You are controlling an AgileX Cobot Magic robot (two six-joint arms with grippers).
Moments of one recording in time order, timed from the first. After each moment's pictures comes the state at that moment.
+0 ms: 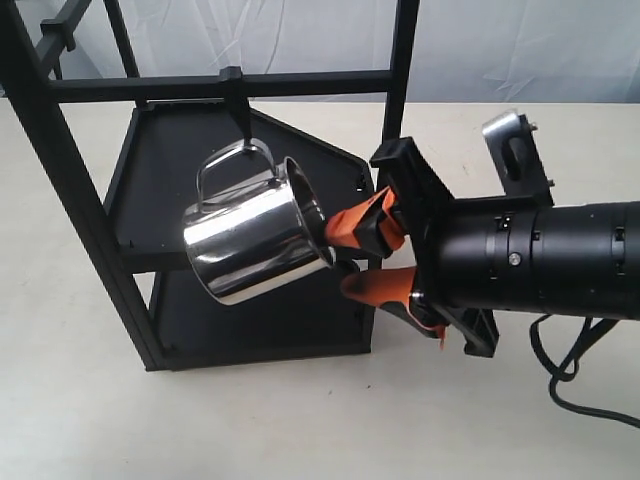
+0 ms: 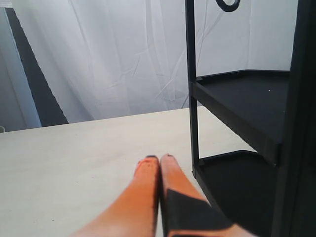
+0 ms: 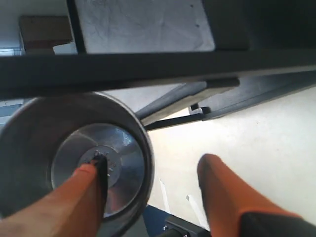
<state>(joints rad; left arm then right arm) -0.17 0.00 0.00 0.07 0.13 -0.01 0.67 1.18 -0.58 1.52 0.38 -0.18</state>
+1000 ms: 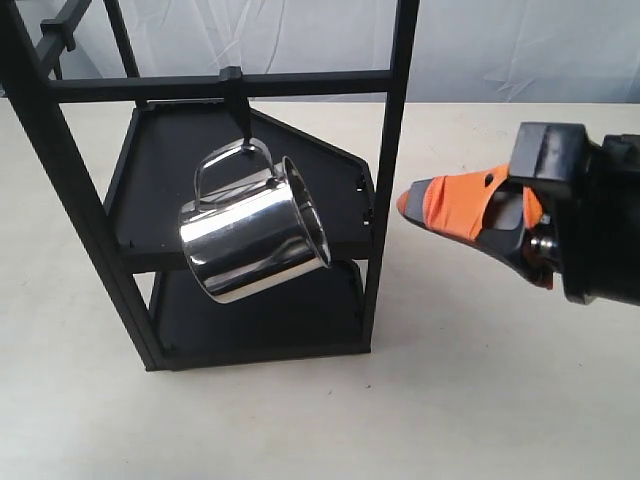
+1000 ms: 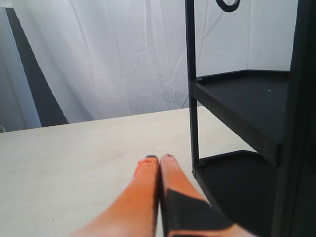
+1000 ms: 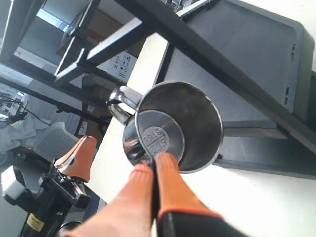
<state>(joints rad) -0.17 0.00 0.00 0.07 0.13 -0.01 0.67 0.81 -0.58 1.07 0.36 -0.18</state>
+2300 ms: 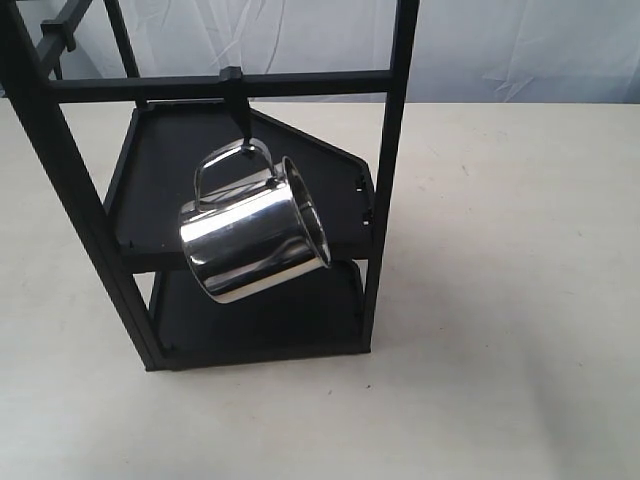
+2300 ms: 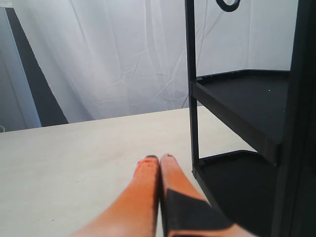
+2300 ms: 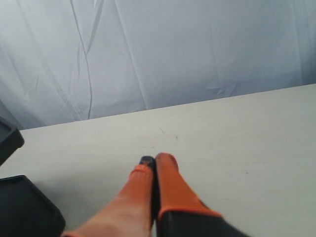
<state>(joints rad) -0.17 0.00 0.00 0.07 0.13 -0.01 0.07 0.01 -0.01 0.43 0.20 -0.18</state>
